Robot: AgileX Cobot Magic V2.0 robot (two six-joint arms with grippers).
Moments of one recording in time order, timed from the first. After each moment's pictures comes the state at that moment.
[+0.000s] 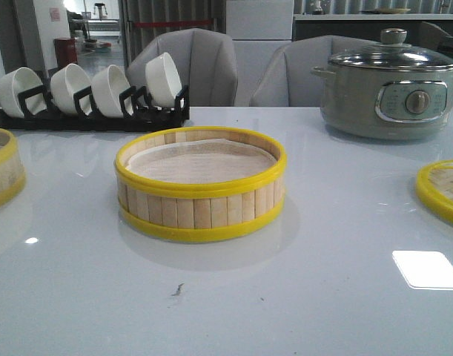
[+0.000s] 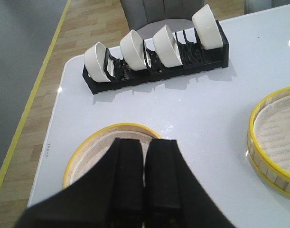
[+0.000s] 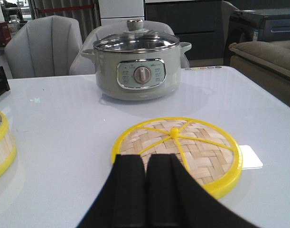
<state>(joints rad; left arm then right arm) -0.15 0.96 -1.17 0.17 0.75 0.04 -0.13 -0.01 0.03 0.08 0.07 0.03</state>
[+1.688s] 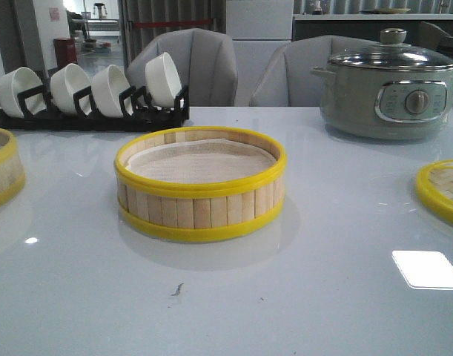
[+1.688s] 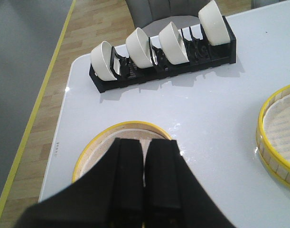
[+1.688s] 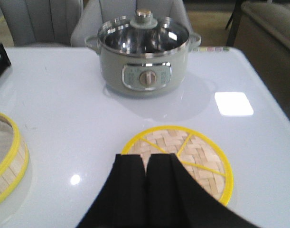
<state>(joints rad) -0.15 0.96 -1.17 0.20 0.76 0.04 -0.08 0.67 -0.77 0.00 0.53 0.05</state>
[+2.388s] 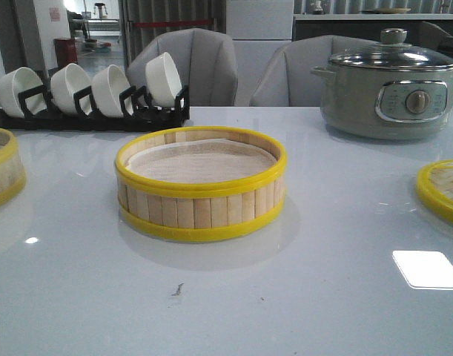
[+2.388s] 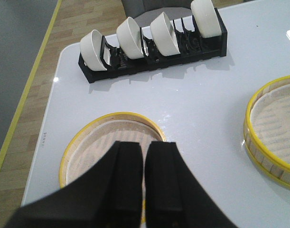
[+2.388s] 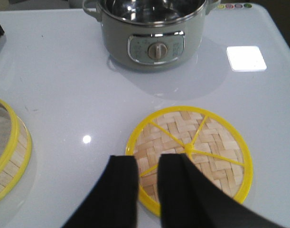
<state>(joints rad) -0.15 0.96 -1.17 0.16 0.78 0.04 -0.08 0.93 -0.93 0.03 0.59 0.06</state>
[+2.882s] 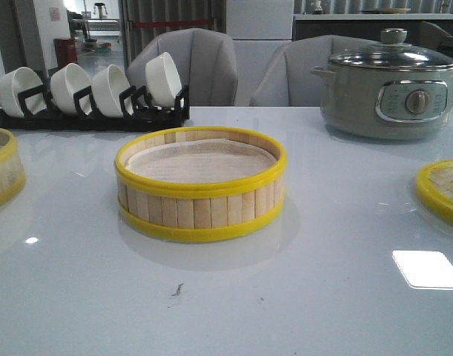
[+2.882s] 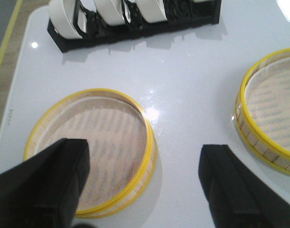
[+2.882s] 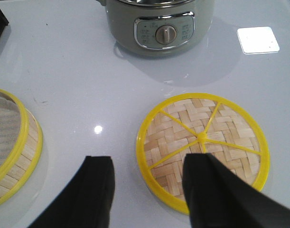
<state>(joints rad) -0.15 1.16 -1.17 0.11 0.77 0.04 -0.08 0.95 -0.93 0.08 0.60 0.06</state>
